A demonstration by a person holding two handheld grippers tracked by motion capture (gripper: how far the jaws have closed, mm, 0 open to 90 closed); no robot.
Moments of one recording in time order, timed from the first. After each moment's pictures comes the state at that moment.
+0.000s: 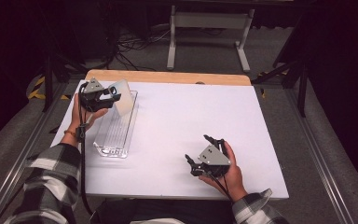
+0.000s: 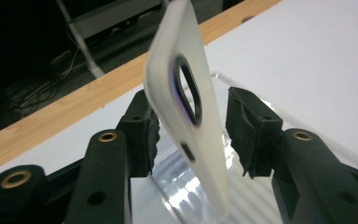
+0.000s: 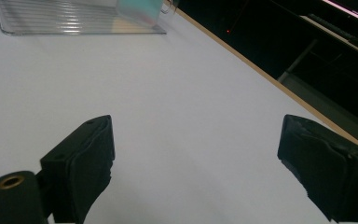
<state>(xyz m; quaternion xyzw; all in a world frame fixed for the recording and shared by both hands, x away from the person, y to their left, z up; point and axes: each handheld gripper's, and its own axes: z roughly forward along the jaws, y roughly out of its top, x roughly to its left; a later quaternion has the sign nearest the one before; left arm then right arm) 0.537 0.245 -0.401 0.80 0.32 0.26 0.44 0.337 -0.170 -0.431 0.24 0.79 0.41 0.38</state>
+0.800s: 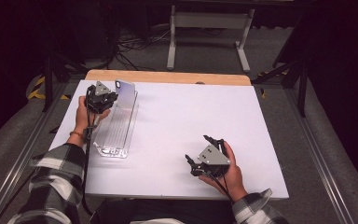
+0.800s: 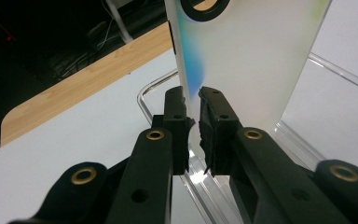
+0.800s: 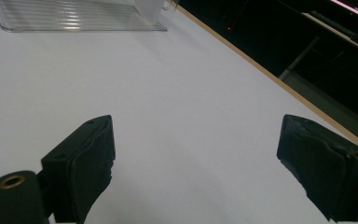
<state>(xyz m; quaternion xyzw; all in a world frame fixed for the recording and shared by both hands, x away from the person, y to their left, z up) 0.546 0.231 -0.416 0.80 0.37 0.31 0.37 0.338 -0.169 -0.431 0.24 0.80 0.40 0.38</state>
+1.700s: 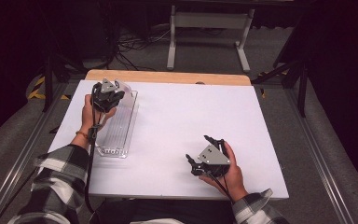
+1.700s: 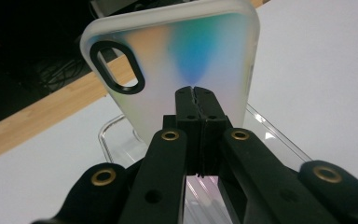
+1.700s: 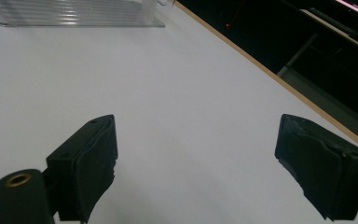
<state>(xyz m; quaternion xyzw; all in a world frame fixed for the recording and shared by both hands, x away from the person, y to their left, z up) 0.535 0.200 -0.391 0.80 0.36 0.29 0.39 0.338 -0.170 -0.432 0.25 0.80 0.40 0.38</state>
